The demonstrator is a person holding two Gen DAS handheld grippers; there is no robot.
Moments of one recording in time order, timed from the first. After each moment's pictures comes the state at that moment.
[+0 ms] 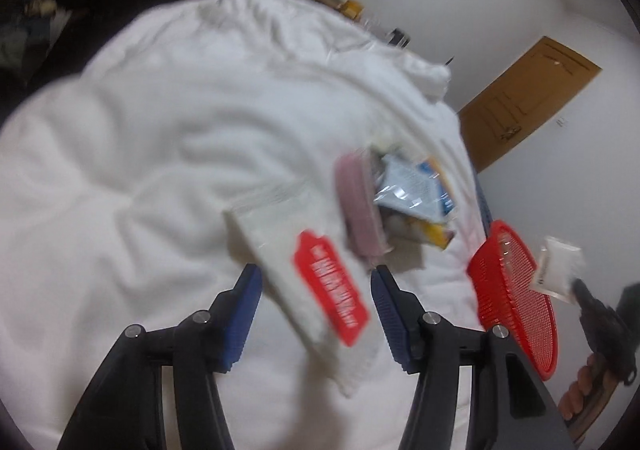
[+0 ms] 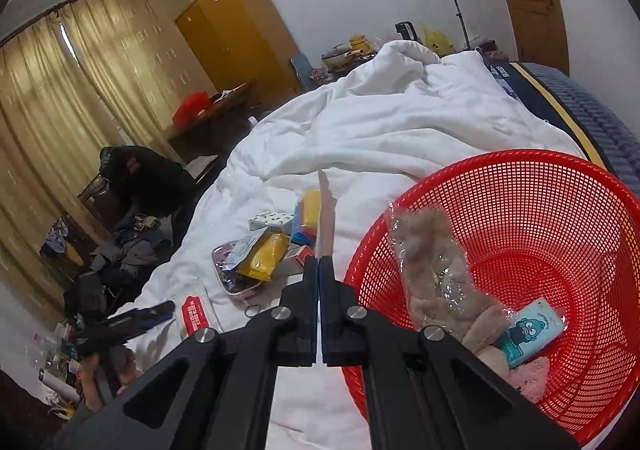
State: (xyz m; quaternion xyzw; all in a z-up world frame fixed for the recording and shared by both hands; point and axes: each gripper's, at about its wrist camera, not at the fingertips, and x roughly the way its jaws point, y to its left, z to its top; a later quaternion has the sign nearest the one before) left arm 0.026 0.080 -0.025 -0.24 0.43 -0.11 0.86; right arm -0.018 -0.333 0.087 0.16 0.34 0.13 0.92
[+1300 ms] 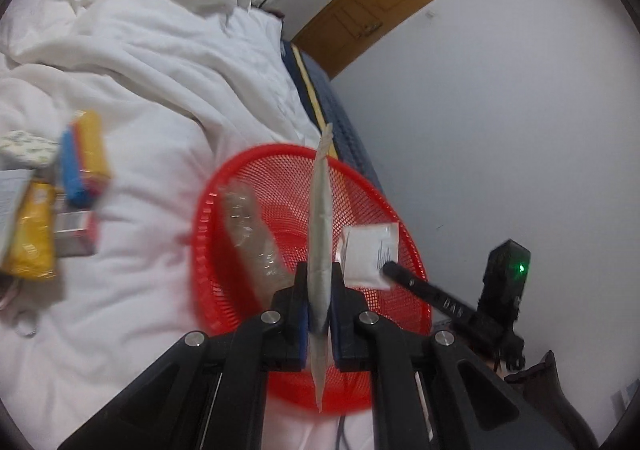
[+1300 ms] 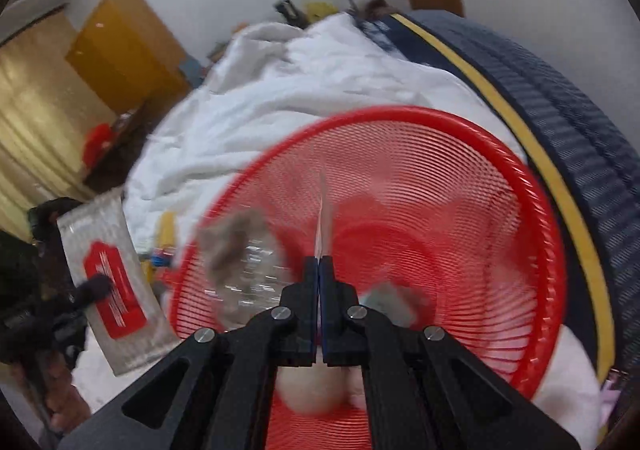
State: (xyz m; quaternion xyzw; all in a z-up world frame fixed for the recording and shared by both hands) left arm 0.089 -0.181 0.057 -0.20 0.48 -0.39 0.76; right arm -0.010 -0.481 0.043 0.23 0.42 -0.05 0.87
